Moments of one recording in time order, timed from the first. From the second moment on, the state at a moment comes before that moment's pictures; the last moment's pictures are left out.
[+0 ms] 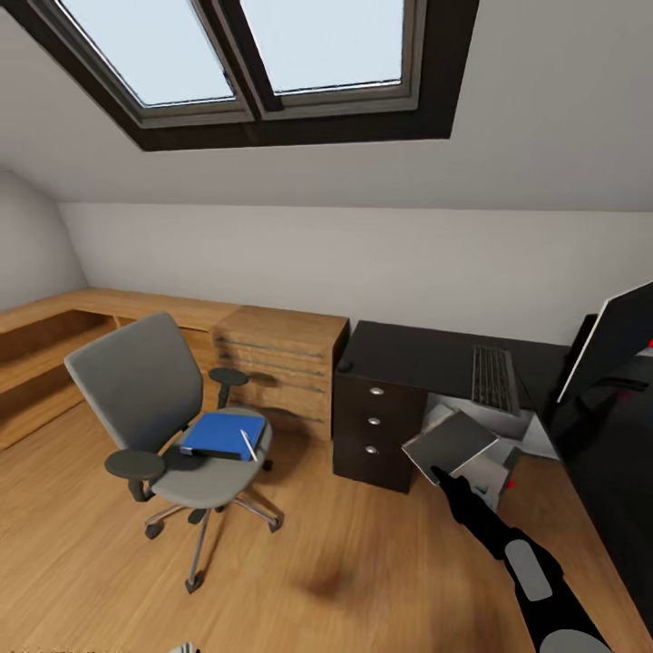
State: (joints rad) left arm -0.31 0.03 -0.08 -0.07 0.49 -0.56 -0.02; right arm -0.49 -0.03 -0.45 -0.71 -0.70 0.46 0.60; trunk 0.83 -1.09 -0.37
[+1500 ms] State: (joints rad) left arm -0.31 0.03 -0.08 -0.07 0.49 -0.56 -0.02; right arm -0.49 -0.04 -0.46 -0.71 -0.70 0.46 0.61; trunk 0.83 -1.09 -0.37
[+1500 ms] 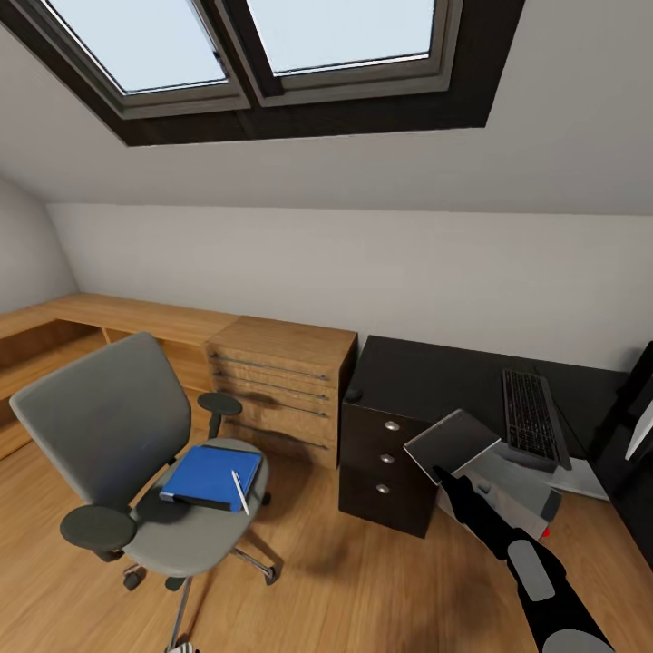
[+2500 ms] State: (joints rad) left arm -0.14 0.04 -0.08 -0.02 0.50 -0.81 -0.02; right arm -0.49 -0.08 -0.45 -0.71 -0.70 0.46 0.60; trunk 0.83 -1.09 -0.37
